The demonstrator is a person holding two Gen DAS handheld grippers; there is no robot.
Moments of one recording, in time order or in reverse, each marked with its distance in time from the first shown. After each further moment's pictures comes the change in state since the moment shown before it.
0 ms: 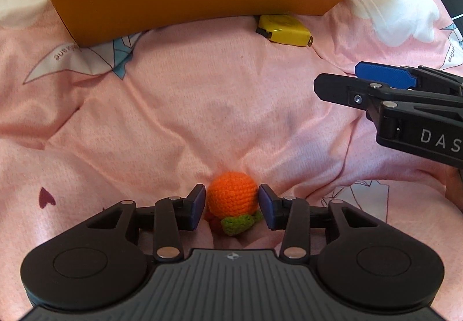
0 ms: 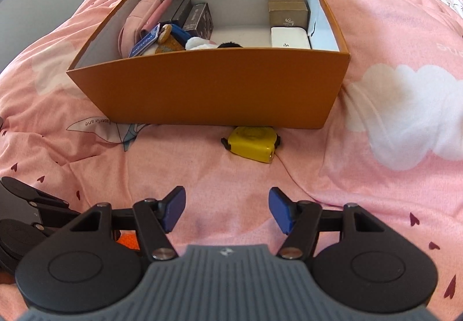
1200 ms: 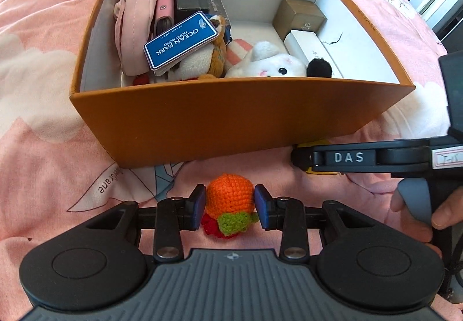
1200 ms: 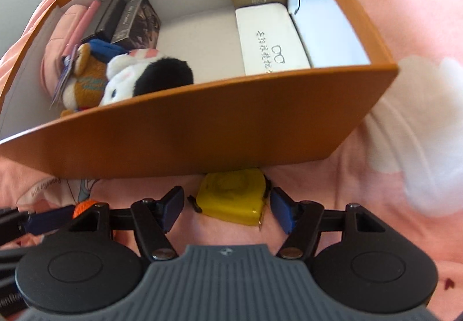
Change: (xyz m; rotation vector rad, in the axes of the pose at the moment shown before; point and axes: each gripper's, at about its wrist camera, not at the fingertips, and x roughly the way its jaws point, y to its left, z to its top) left arm -0.020 0.016 0.062 -0.066 -0.347 0.099; right arm 0.092 -0.025 0.061 0.196 0.099 -0.032
